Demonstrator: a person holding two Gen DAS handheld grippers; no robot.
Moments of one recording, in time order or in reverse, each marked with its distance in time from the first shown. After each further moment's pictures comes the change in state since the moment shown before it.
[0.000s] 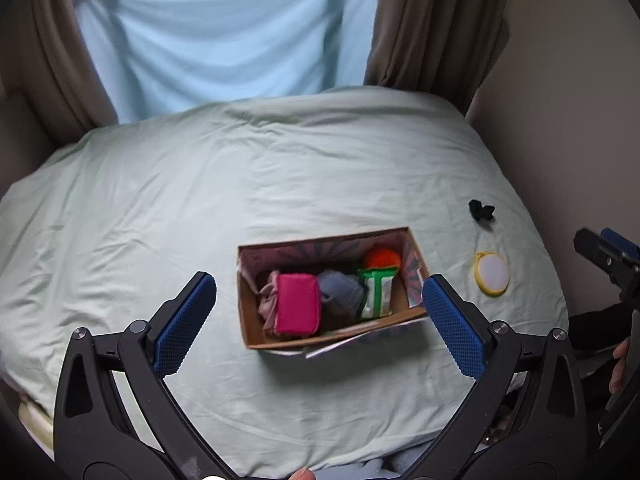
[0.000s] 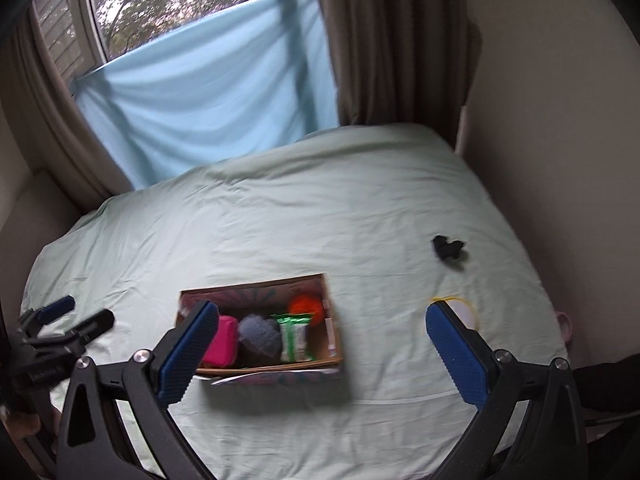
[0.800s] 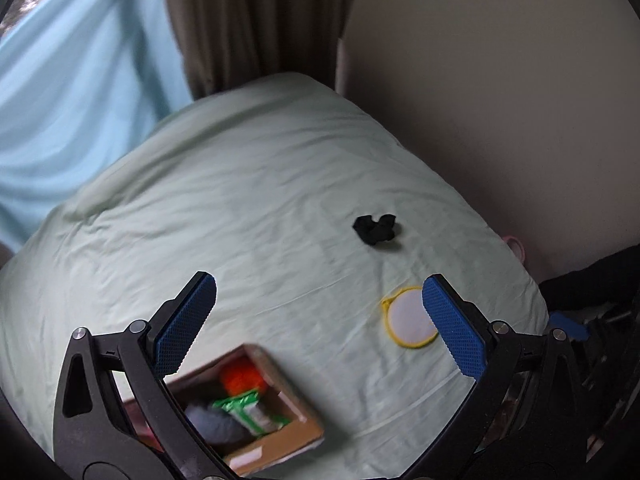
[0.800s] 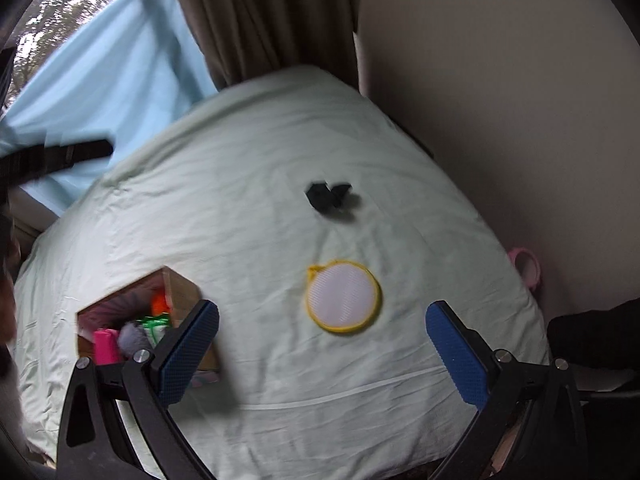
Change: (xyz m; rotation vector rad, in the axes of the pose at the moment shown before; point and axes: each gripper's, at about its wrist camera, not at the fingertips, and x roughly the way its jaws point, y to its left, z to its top) left arm 0.172 -0.279 0.132 0.408 0.096 -0.250; right arm 0.105 -0.203 -0.033 0.232 0.164 -0.158
